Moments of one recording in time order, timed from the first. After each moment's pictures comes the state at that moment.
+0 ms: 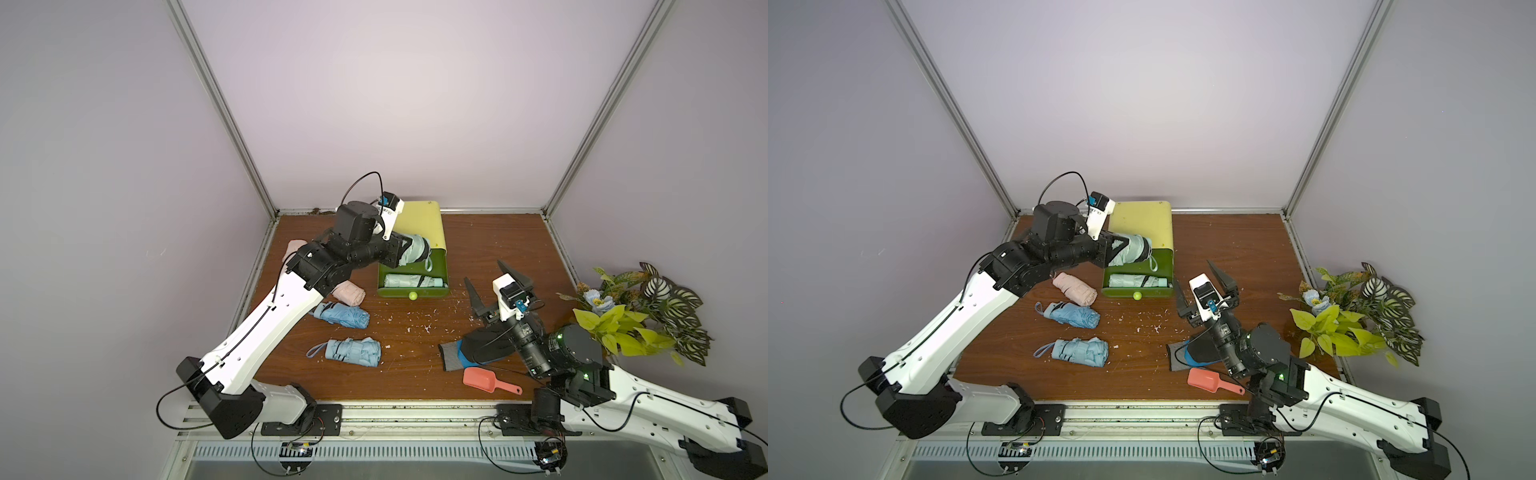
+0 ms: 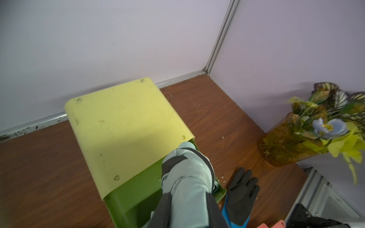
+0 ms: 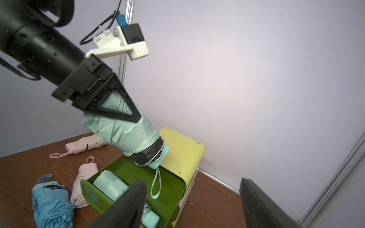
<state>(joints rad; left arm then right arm) -0.66 1.36 1.59 -0.74 0.06 -0.17 1.23 0.66 0.70 0.21 0.78 -0.42</state>
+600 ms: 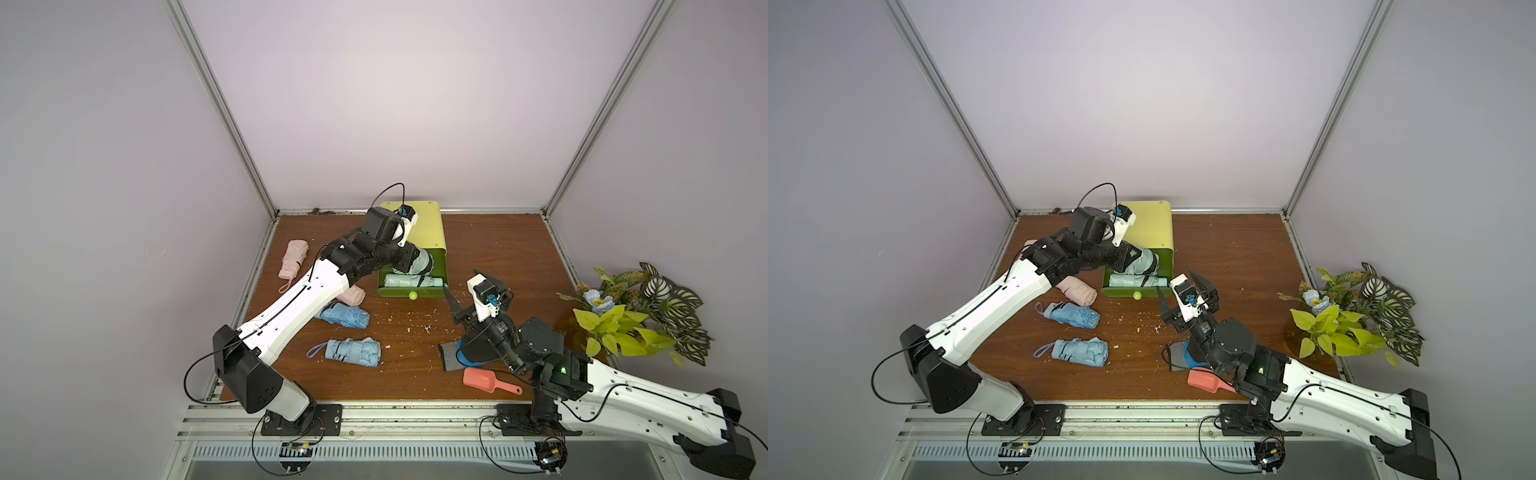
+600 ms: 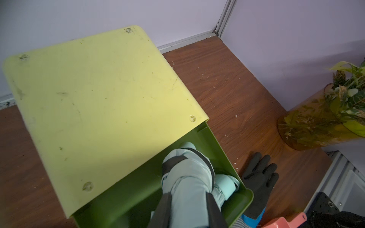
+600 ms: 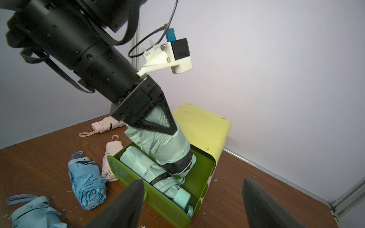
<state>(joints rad) -0.66 1.51 1.51 -0.62 0.13 -0.20 1.19 0.77 0.67 0.16 0.72 -0.22</state>
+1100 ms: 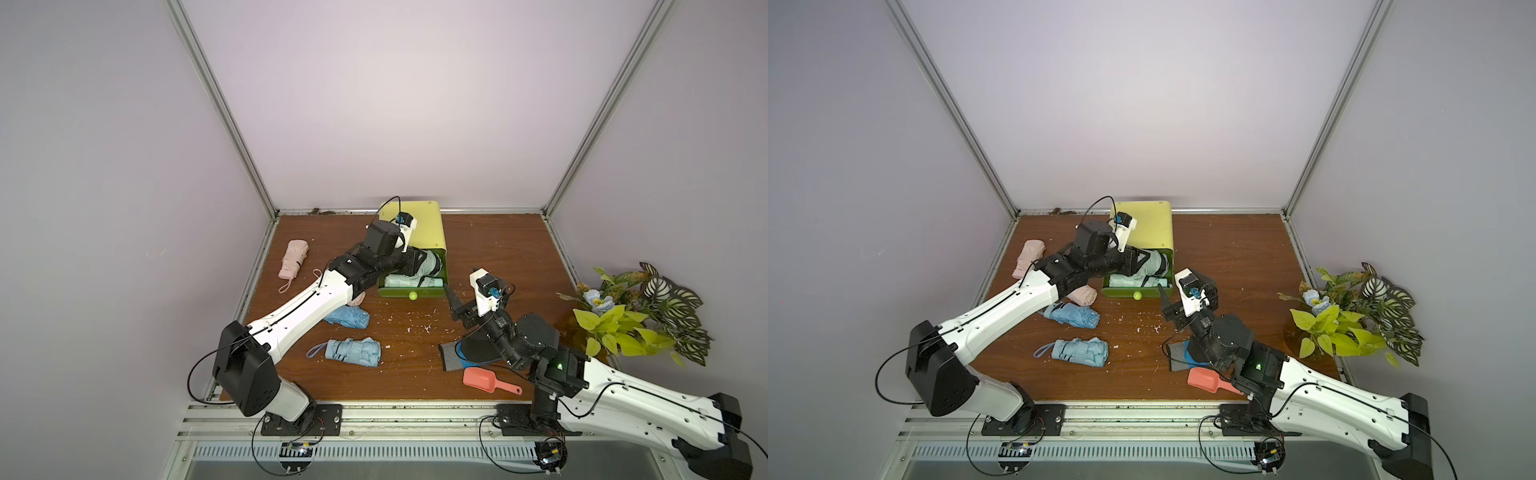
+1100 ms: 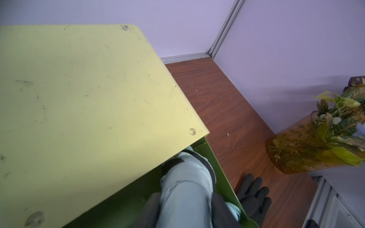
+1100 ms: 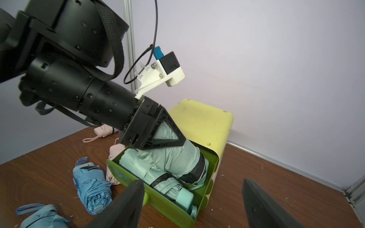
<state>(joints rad) -0.66 1.49 1.30 -0.31 0.11 -0.32 1.14 0.77 0.66 0.14 0.67 -0.11</state>
